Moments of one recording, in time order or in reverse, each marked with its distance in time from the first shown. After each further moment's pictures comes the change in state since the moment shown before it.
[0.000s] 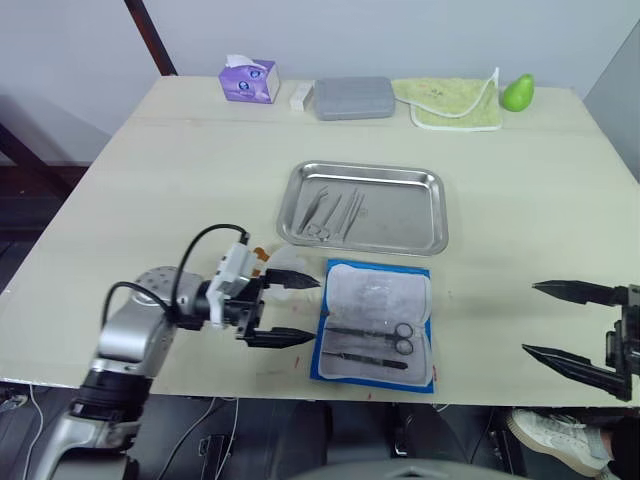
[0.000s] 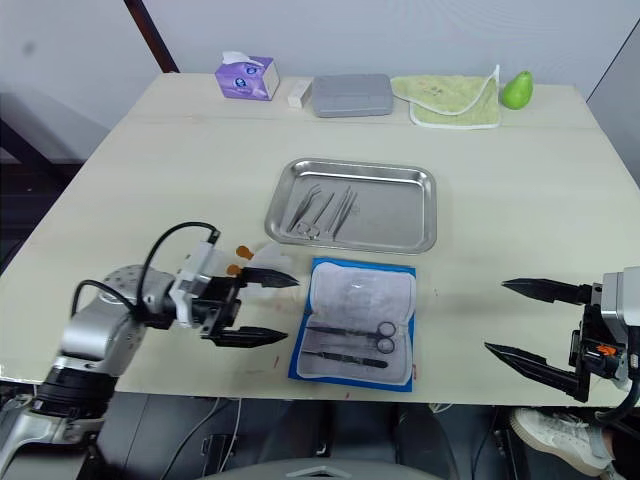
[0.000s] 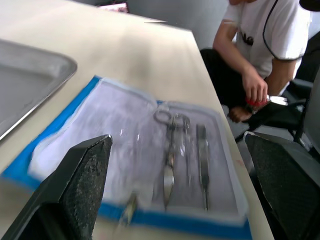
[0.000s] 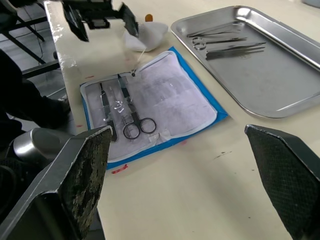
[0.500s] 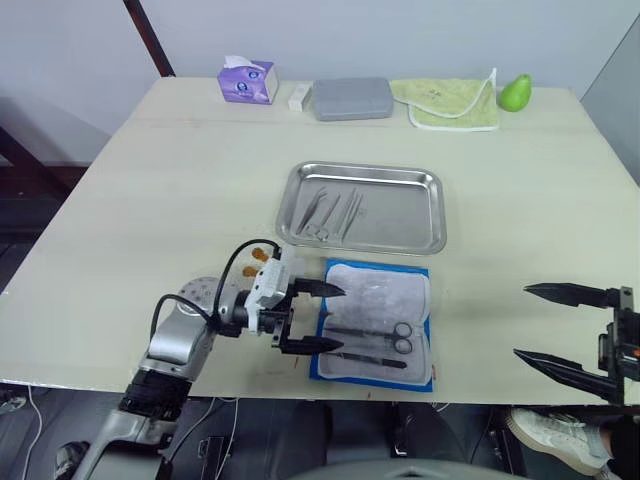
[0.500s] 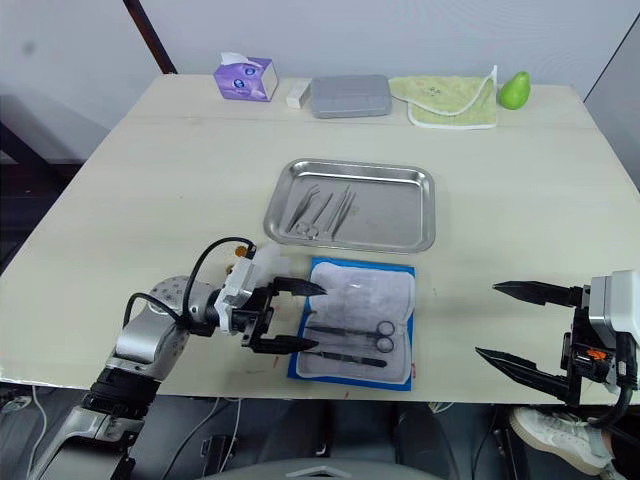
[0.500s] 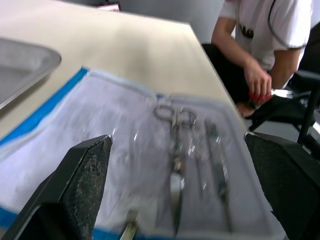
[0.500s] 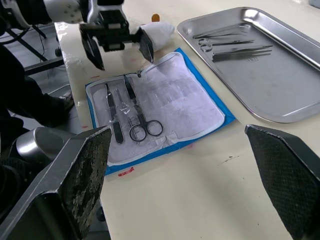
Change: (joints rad) left arm -0.044 -0.100 -0.100 0.224 0.145 -0.254 -0.016; right arm 0.001 0.007 0.005 -0.056 -0.001 0.018 -0.020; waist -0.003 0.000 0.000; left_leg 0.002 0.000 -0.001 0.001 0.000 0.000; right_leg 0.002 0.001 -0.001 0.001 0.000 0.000
